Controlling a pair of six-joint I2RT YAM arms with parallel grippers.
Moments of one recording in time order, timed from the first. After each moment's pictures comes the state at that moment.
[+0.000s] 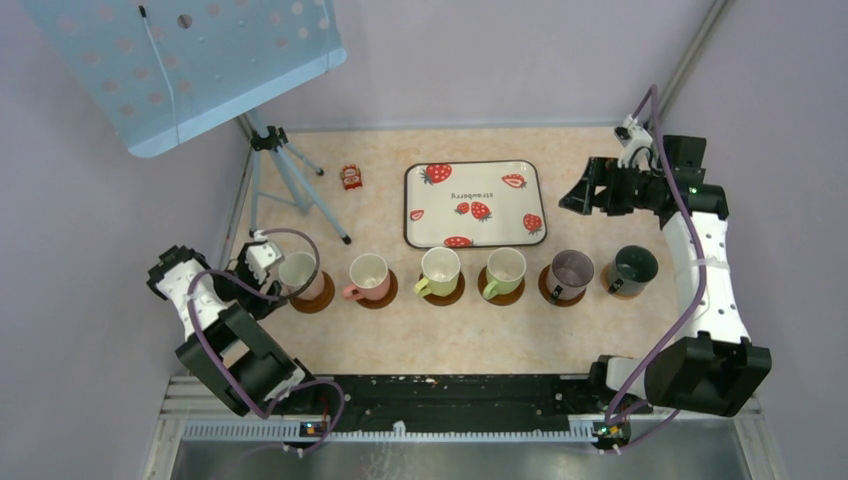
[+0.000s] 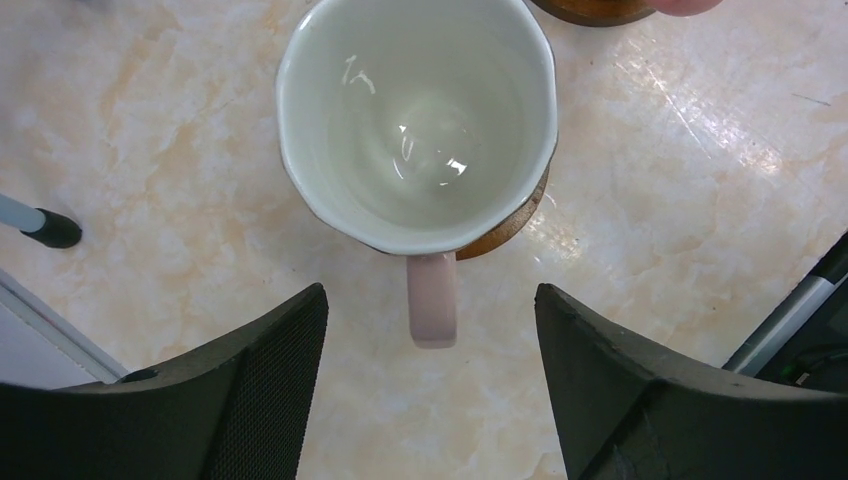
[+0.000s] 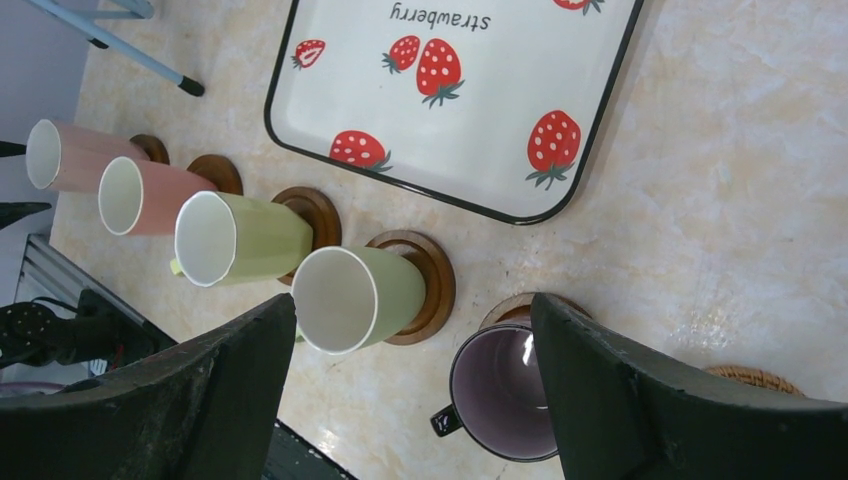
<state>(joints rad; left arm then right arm) 0.80 1.28 0.93 -1.24 0.82 1.75 -0.15 1.26 1.30 -0.83 -0.68 -0.03</state>
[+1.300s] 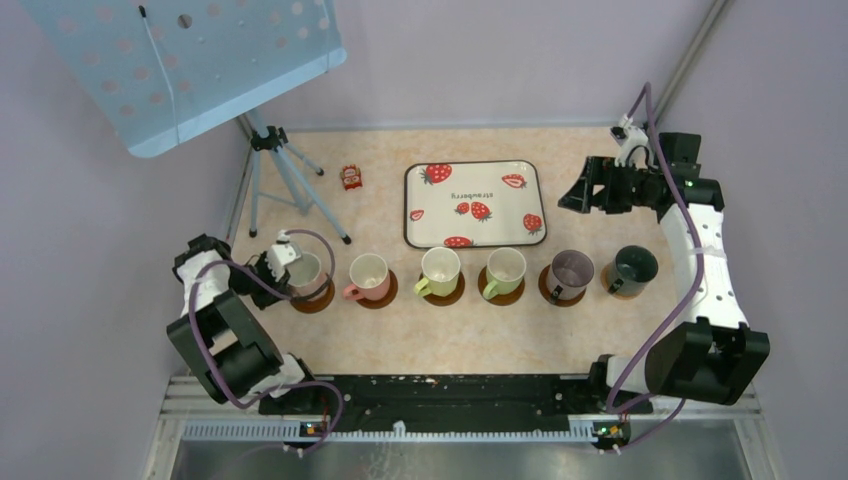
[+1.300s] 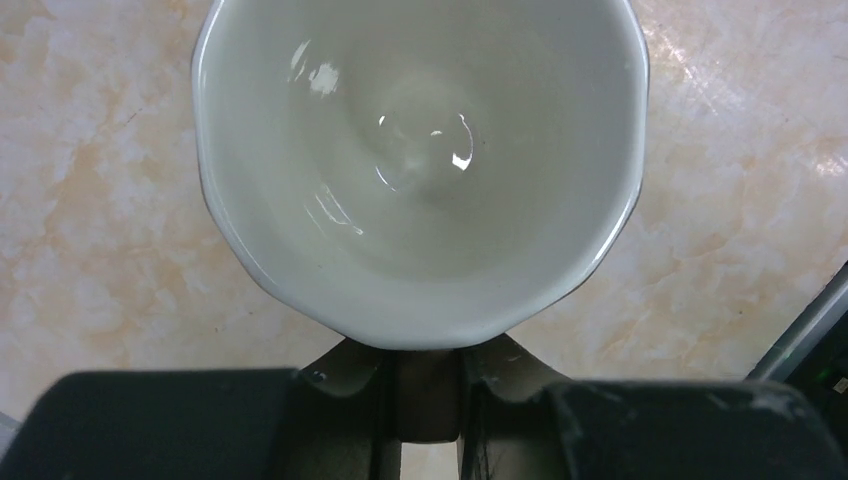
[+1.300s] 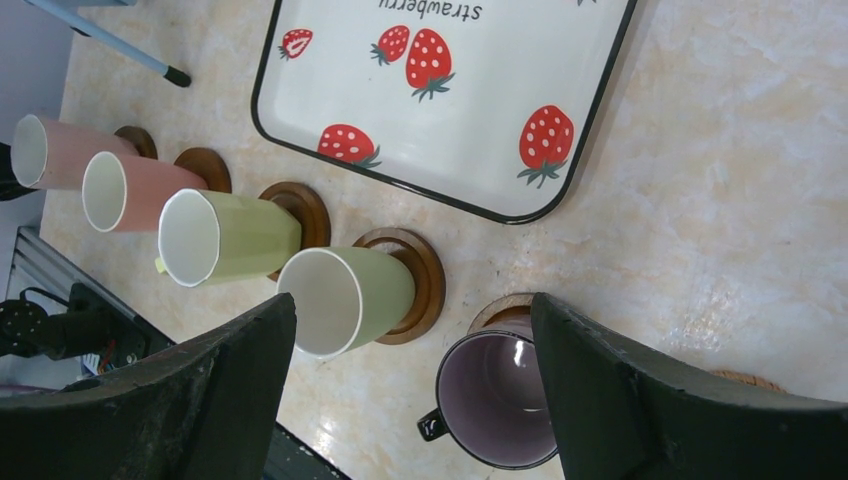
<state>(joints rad) 0.63 1.37 0.86 -1.05 0.71 1.62 -0.15 1.31 1.31 -0.83 -0.68 -0.06</state>
